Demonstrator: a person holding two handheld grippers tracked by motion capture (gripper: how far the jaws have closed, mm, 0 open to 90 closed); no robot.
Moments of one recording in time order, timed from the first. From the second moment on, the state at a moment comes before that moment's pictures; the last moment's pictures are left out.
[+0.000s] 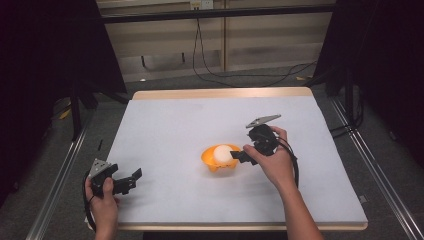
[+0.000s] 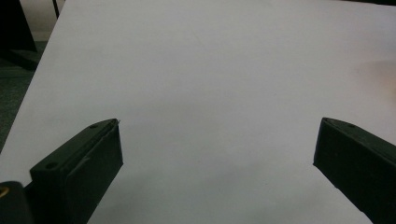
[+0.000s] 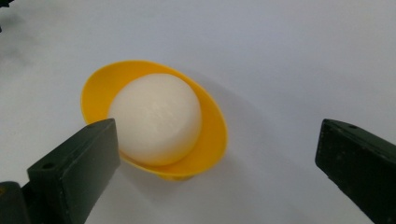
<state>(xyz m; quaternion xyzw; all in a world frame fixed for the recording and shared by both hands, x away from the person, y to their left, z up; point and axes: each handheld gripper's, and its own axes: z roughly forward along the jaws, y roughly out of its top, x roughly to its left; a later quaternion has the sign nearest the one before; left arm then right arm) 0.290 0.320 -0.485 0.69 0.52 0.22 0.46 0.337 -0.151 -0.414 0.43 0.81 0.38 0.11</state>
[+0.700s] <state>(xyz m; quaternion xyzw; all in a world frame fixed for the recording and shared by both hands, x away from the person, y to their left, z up) 0.290 0.320 -0.485 0.69 0.52 0.22 0.45 0.316 -0.217 -0.430 0.47 0.79 0.38 0.14</state>
